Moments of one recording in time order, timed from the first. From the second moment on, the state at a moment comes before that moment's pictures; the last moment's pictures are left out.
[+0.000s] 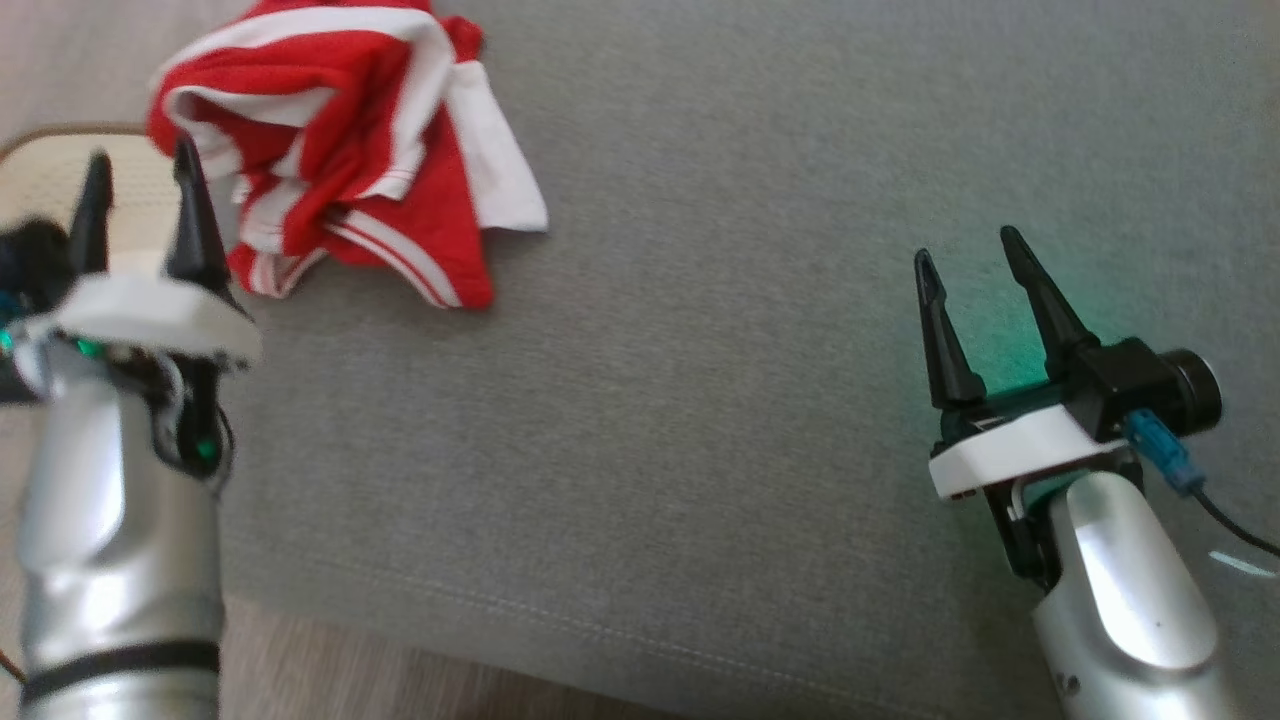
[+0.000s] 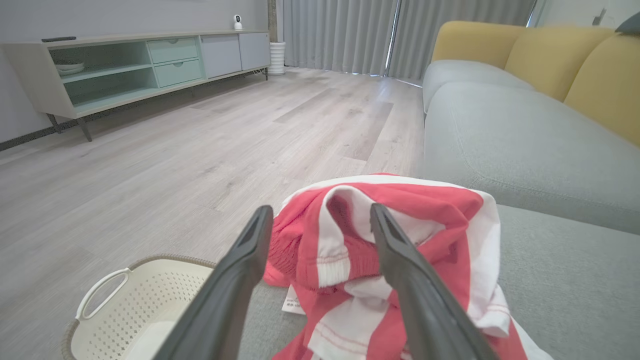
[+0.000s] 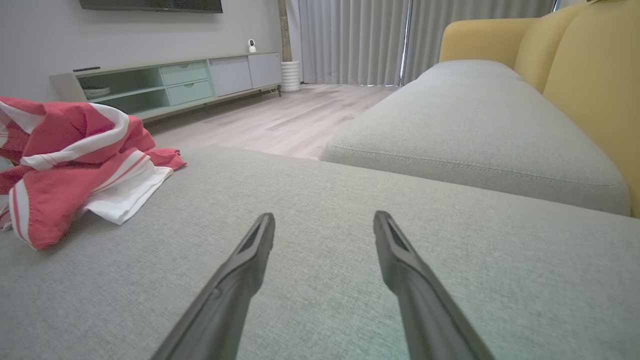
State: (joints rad) left arm -0.58 0.12 0.14 0.61 -0.15 -0.12 -0.25; right arm -0.31 -0.08 0.12 0.34 0.01 0.12 -0.25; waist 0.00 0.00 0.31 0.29
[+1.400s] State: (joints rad) left arm -0.91 0.16 -0.05 0.77 -0.09 -0.12 -0.25; right arm -0.37 -0.06 0.13 0.31 0.13 0.12 -0.25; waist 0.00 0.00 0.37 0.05
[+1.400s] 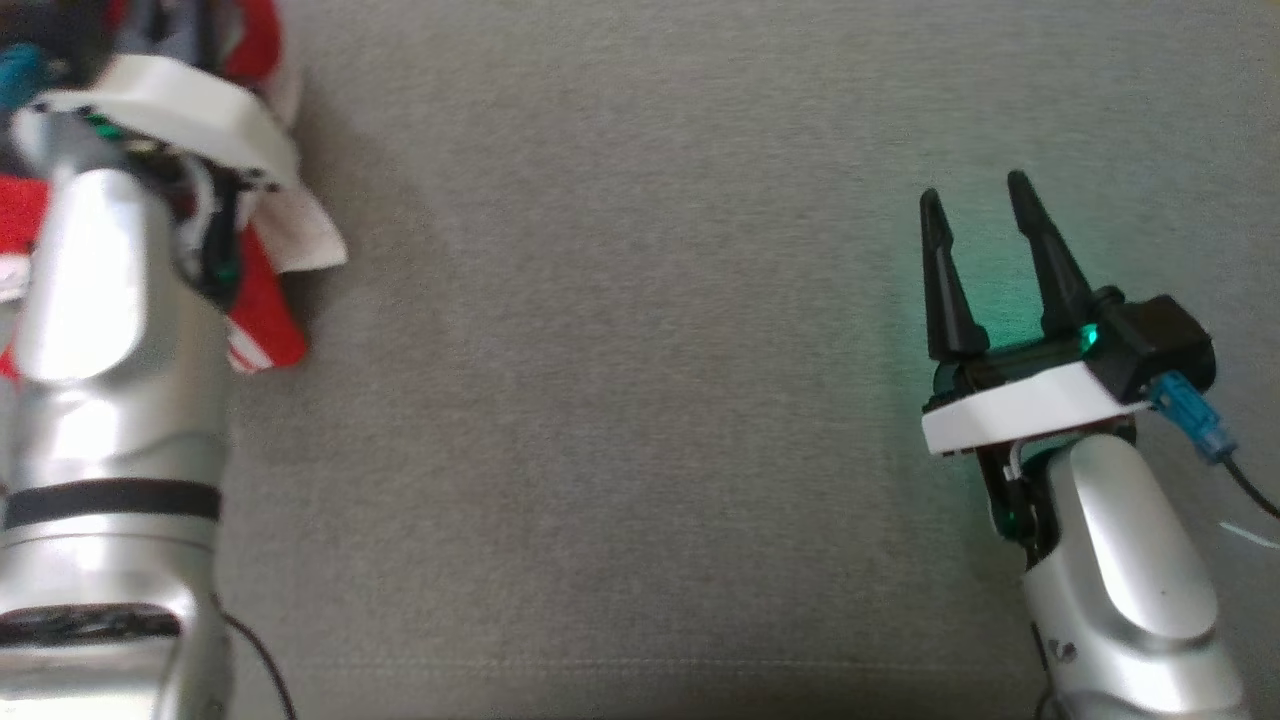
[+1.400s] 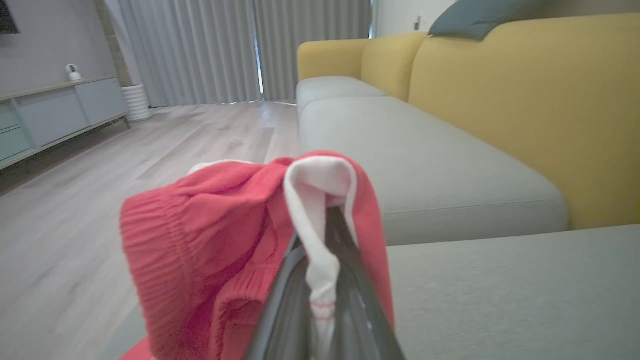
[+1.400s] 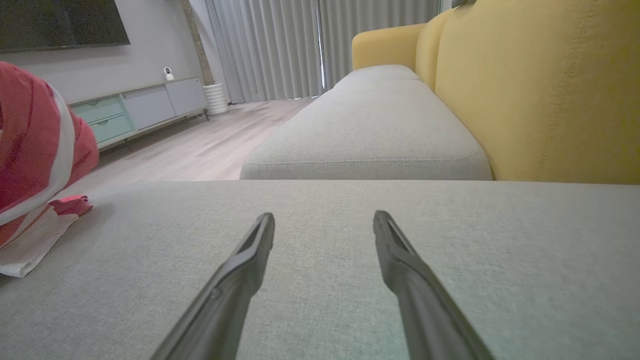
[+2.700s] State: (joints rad) left arm -0.58 0.10 -0.59 0.57 -0.37 0.08 -0.26; right arm -0.27 -0.06 0.16 0.29 0.26 0.12 -0.25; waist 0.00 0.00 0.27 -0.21
